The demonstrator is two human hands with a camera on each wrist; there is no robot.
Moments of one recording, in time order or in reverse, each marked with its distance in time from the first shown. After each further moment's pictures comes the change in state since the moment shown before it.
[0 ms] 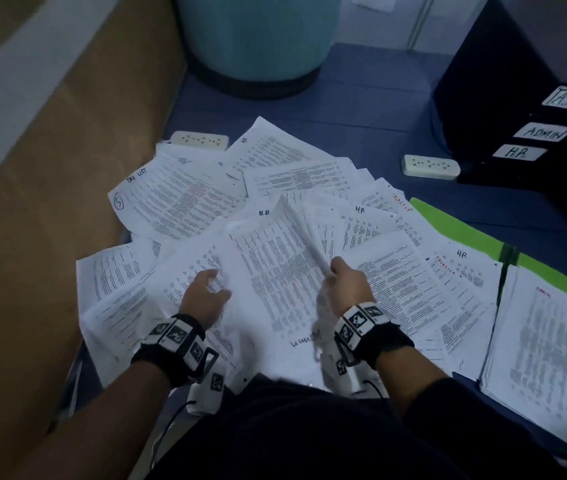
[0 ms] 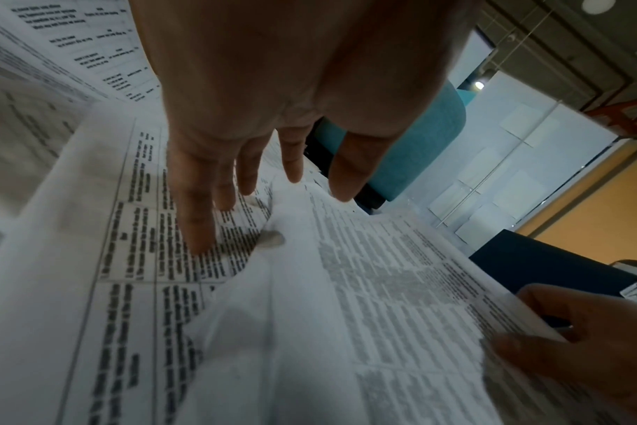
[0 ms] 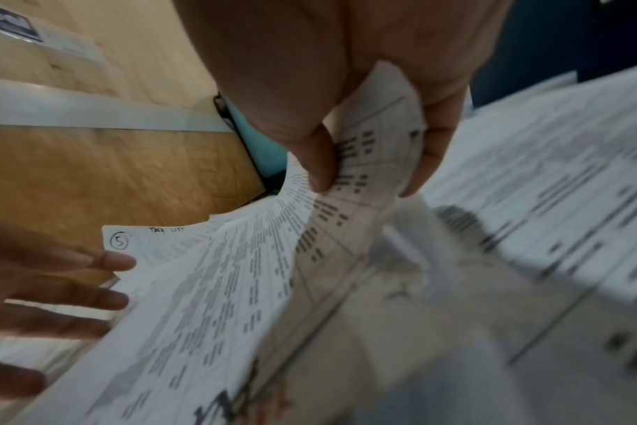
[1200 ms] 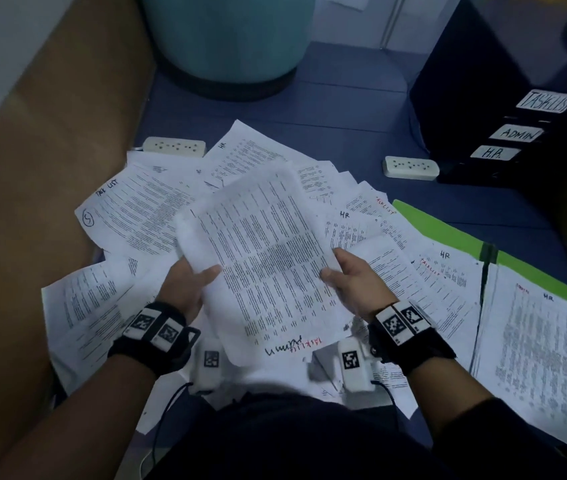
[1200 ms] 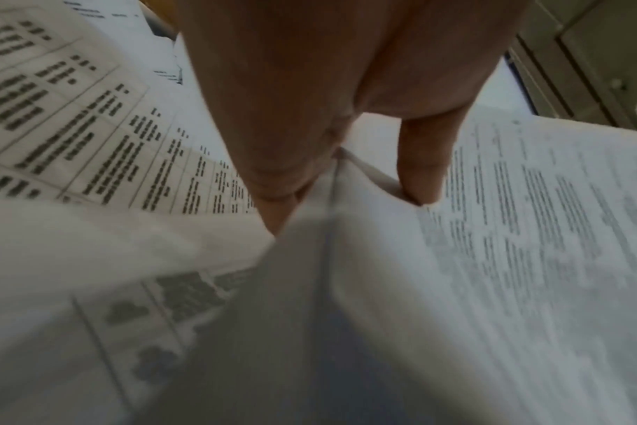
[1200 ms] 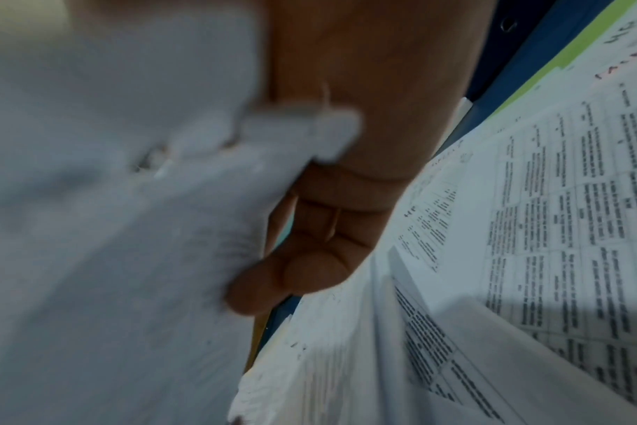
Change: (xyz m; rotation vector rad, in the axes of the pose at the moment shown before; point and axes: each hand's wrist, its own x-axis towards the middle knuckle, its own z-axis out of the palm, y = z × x) left_hand 0.039 0.033 -0.010 -0.740 -0.233 0.067; right_hand -0.006 -0.008 -0.058 0.872 -0.249 0.013
